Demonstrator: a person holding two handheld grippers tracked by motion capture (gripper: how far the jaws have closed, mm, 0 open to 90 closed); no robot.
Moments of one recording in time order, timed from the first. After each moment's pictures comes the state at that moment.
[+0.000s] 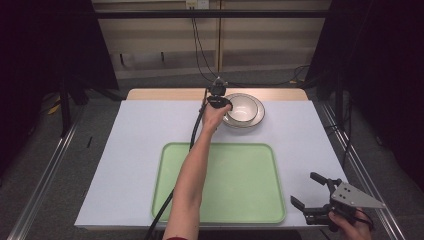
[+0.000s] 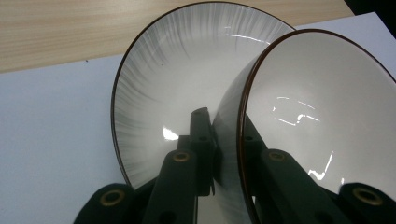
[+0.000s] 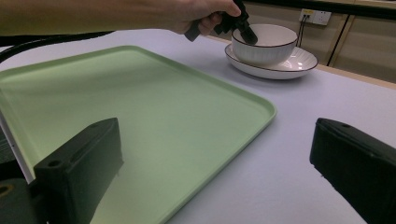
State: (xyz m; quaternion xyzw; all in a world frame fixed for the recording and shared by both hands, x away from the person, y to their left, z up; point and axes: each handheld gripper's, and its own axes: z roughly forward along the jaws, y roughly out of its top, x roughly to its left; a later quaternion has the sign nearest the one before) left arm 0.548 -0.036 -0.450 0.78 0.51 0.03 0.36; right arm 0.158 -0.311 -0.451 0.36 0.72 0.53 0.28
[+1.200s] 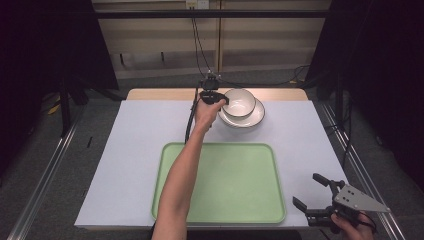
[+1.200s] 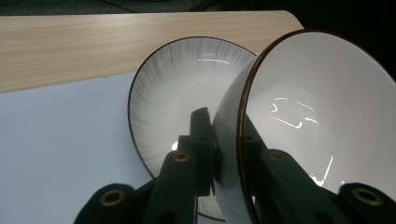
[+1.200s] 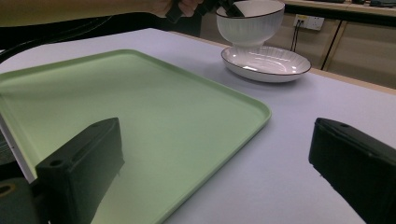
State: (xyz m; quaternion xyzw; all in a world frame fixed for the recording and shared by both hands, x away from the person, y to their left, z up) left arm 0.526 -0.009 -0.406 0.77 0.50 0.03 0.40; right arm 0.151 -0.314 -0.449 0.36 0.71 0.53 0.29
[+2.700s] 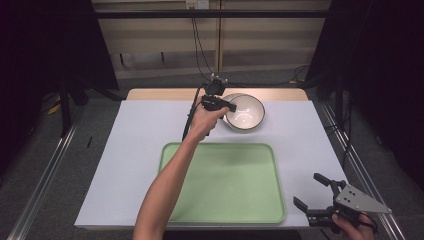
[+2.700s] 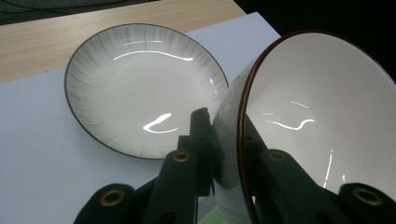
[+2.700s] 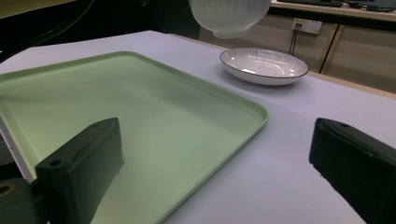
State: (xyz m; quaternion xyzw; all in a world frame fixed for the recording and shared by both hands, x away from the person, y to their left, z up) left arm 0.465 -0.009 -0.368 0.81 0.41 0.01 0.42; right arm 0.150 -0.315 -0.448 0.36 0.71 0.53 0.29
